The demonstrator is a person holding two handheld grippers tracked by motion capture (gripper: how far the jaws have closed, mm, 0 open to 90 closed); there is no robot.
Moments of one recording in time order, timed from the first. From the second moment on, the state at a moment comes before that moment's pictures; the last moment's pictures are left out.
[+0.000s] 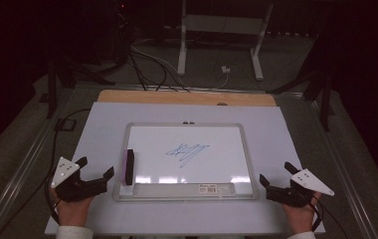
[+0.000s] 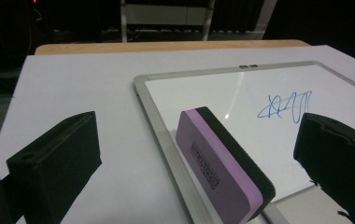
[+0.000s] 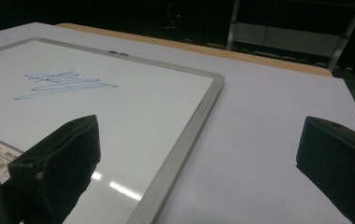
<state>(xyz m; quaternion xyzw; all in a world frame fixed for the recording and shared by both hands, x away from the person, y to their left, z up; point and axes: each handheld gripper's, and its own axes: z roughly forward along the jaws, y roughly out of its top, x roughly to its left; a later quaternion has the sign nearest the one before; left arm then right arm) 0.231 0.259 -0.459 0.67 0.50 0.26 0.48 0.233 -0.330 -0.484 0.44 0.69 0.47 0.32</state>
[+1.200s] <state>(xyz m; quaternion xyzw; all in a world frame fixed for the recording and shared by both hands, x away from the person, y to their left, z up) 0.269 0.233 -0.486 0.71 0.55 0.20 0.40 0.234 -0.332 -0.485 0.45 0.69 0.47 0.32</state>
